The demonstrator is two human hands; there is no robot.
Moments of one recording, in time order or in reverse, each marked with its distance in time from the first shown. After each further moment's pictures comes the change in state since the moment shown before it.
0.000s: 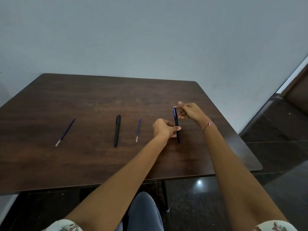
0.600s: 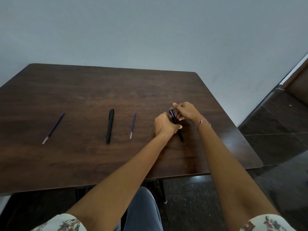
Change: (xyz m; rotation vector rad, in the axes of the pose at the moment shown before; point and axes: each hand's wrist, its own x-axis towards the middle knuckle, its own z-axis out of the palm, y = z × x) left_hand 0.017 -0.010 0.023 0.301 0.050 0.066; right_hand 0.025 0.031 0.009 -0.217 -0.014 0.073
